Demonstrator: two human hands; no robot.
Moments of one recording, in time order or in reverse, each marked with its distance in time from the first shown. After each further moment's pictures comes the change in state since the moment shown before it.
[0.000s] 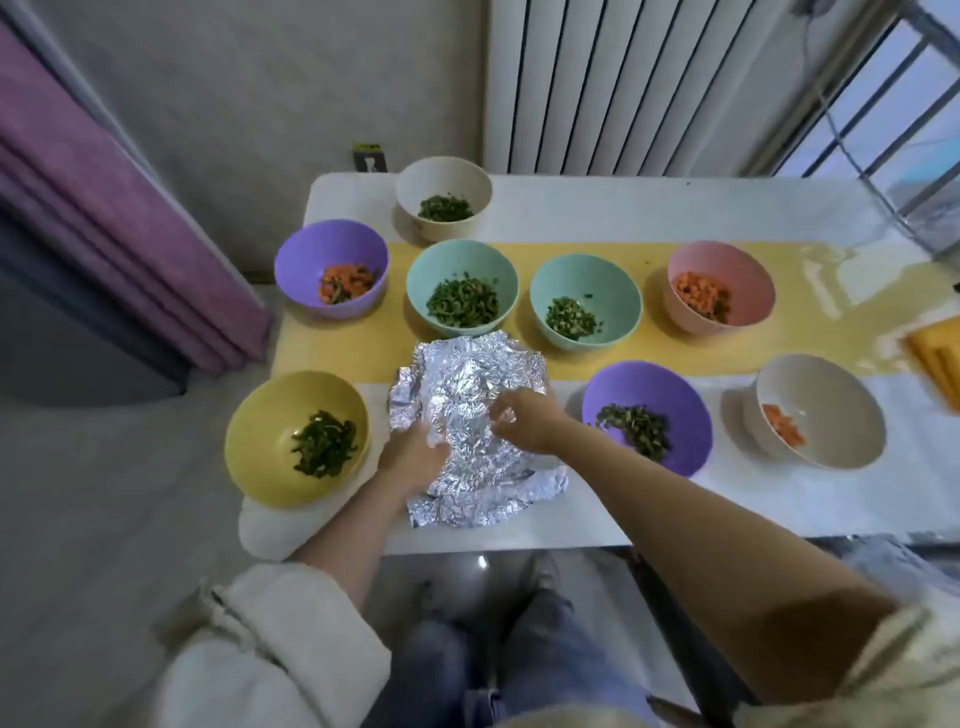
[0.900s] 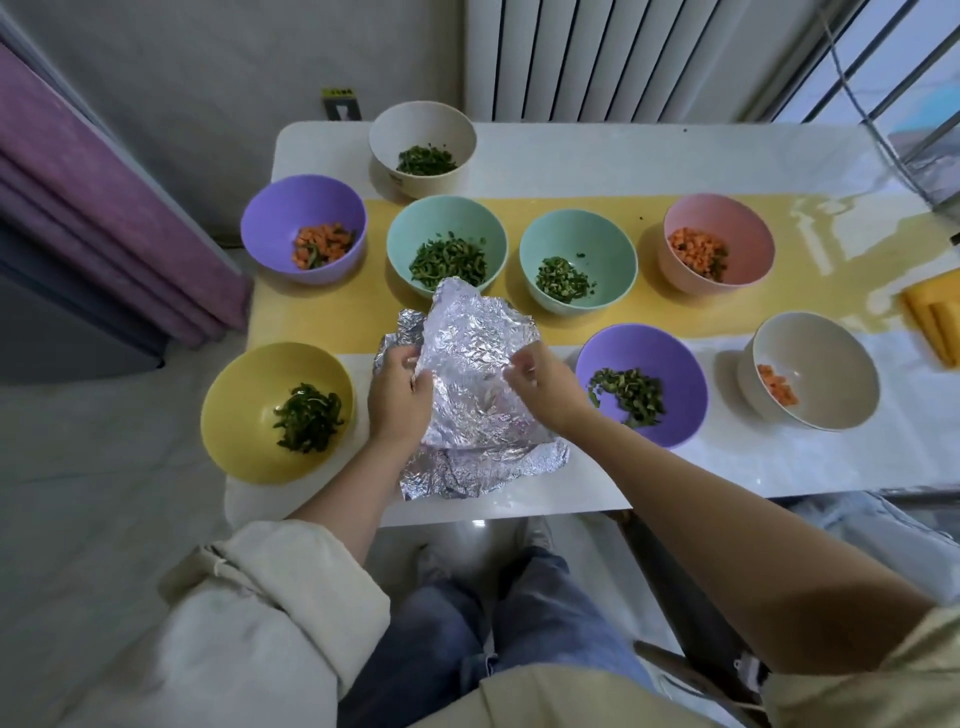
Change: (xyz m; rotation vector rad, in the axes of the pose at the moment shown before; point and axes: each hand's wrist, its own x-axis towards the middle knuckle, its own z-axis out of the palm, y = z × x) left_hand 0.017 0.007 0.005 -0.344 0.368 0.162; right_hand -0.020 0.026 0.012 0.384 0.265 0.089
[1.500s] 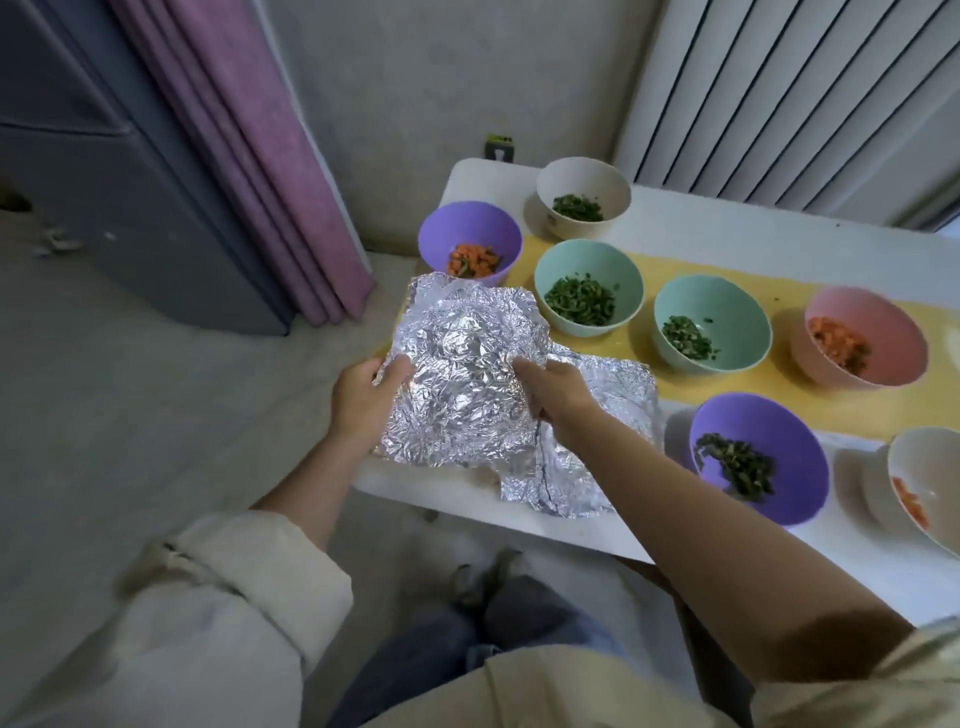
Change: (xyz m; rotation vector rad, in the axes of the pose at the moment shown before) left_hand -0.028 -0.063 -0.151 -0.198 0.258 -0.082; right_hand 0.016 -0.110 0.075 0.598 -0.148 0.254
